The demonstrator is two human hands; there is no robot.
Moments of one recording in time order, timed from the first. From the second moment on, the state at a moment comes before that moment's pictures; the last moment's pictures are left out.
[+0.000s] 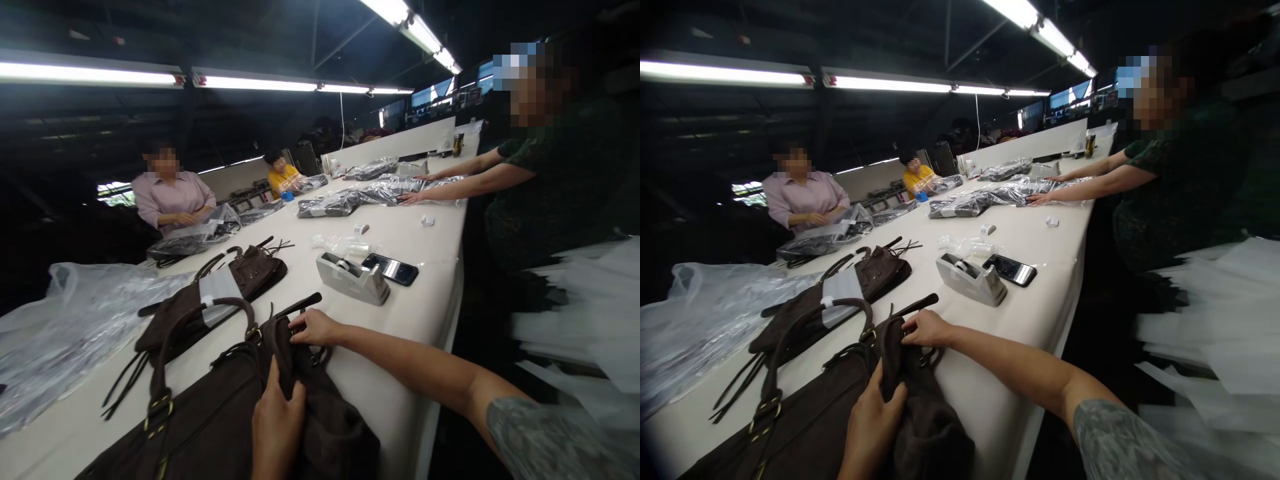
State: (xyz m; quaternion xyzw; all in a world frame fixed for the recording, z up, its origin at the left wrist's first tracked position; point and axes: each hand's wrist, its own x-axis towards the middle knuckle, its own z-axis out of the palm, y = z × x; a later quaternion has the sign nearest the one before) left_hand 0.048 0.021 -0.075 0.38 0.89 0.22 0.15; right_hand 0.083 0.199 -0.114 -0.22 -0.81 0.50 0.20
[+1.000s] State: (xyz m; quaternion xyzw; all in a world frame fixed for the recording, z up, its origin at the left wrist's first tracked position) left_hand 0.048 0.020 -0.072 0.36 0.88 0.28 0.14; right_hand 0.069 0.189 -0.117 -0.21 -0.79 0.51 0.26
